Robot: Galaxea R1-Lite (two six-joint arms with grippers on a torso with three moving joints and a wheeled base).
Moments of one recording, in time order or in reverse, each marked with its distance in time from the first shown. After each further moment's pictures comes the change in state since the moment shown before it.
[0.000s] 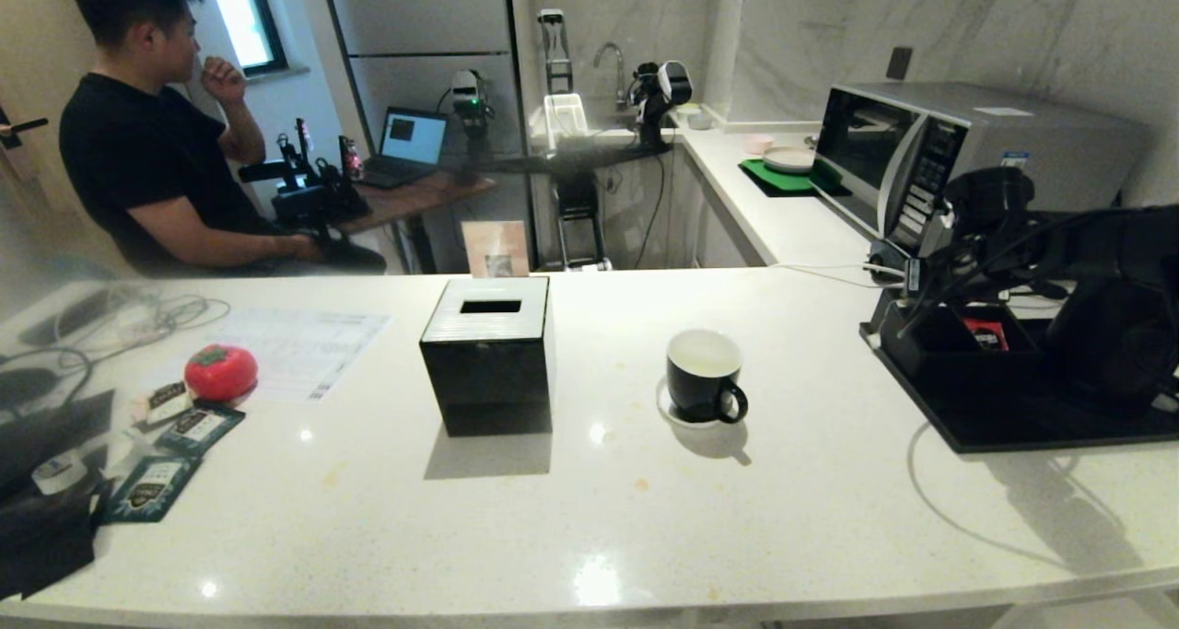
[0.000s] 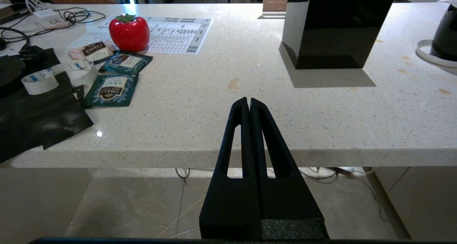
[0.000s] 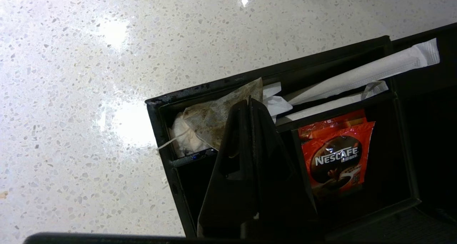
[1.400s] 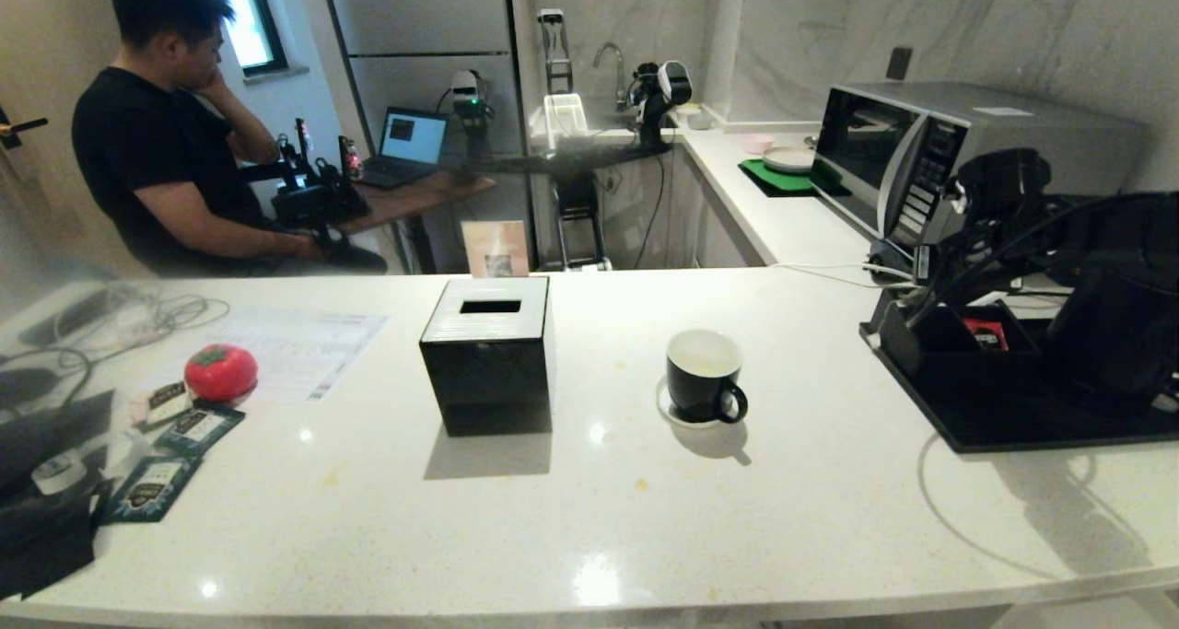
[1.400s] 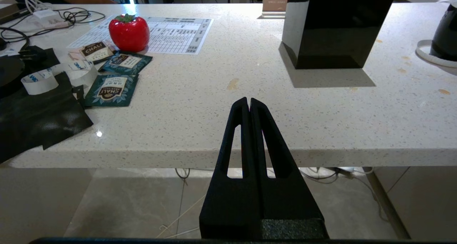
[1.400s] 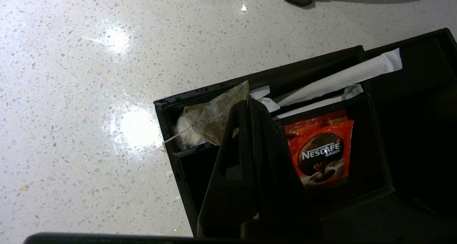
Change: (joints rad) left arm 0.000 0.000 0.000 0.000 0.000 0.000; right arm 0.002 -0.049 0.006 0.021 0.000 0.002
